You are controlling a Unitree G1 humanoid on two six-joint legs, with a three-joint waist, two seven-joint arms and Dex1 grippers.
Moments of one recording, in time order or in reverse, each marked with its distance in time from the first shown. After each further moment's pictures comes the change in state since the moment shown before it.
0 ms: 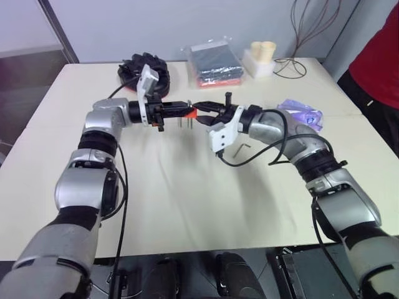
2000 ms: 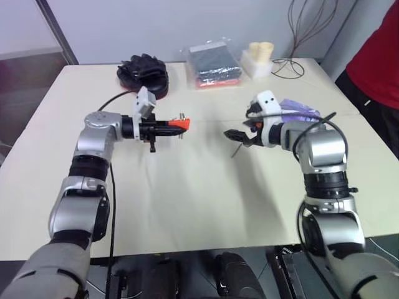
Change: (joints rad) left arm 0.284 0.052 -0.044 -0.414 0.018 -0.025 -0.010; right arm 0.153 0.188 -0.531 -0.528 0.754 2.014 0.347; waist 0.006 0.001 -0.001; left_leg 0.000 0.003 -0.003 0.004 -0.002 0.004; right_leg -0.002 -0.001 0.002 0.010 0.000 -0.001
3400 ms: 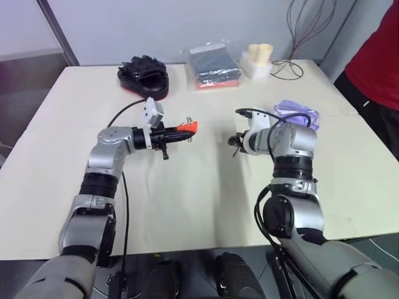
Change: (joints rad) left arm 0.137 -0.073 0.010 -0.163 -0.067 0.026 0.193; right arm -0.140 0.272 -0.314 0.417 -0.036 -0.029 -0.690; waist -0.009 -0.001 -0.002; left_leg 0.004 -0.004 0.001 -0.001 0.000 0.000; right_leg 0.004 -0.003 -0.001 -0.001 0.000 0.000
